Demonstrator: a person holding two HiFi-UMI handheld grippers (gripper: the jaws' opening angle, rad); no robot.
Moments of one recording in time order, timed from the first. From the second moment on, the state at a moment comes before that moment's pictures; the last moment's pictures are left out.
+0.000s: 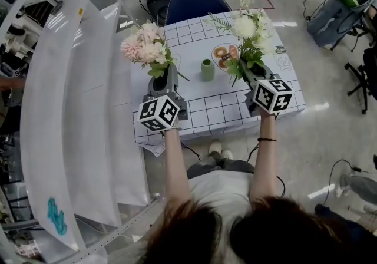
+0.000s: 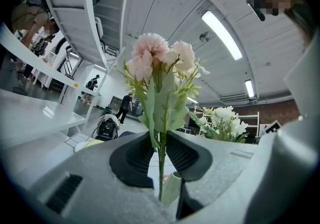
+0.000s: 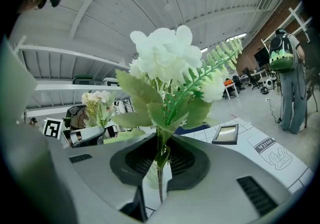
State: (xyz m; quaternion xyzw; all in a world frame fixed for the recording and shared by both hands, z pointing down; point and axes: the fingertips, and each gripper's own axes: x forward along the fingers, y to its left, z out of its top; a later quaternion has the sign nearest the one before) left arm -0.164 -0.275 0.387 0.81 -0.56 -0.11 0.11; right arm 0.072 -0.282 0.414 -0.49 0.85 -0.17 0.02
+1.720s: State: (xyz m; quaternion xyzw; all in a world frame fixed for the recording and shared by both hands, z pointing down) left arm -0.177 -0.280 0.419 0.82 -0.54 -0.11 0.17; right arm 0.022 -0.302 0.364 -0.50 0.86 -0.10 0.03
